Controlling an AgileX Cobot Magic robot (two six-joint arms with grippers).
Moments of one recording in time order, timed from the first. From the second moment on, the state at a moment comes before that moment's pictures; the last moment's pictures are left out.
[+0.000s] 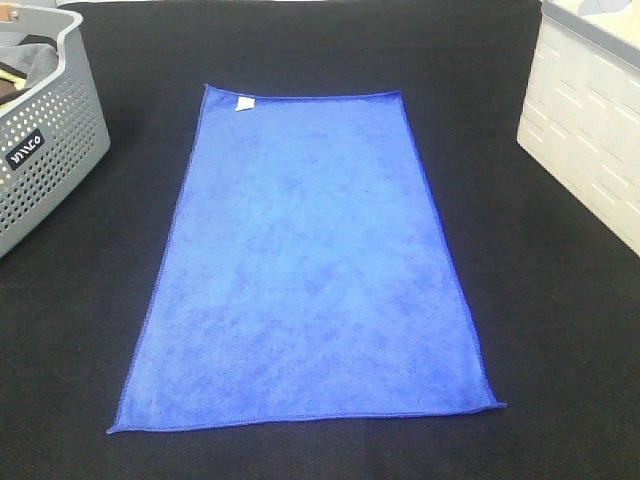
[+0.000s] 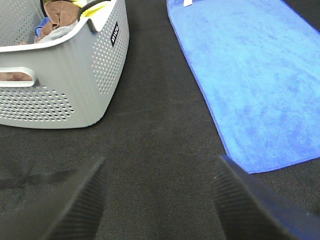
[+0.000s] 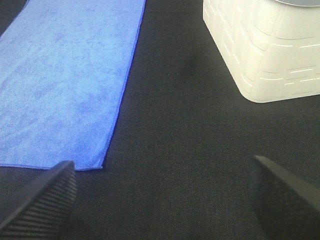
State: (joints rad) left arm -0.04 0.00 -0.51 -0.09 1.05 0.10; right arm 0.01 -0.01 -0.51 0.09 1.07 -0.10
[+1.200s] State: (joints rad) left arm -0.04 0.00 -0.51 -0.09 1.05 0.10; right arm 0.01 -0.01 -0.51 0.09 1.07 -0.10
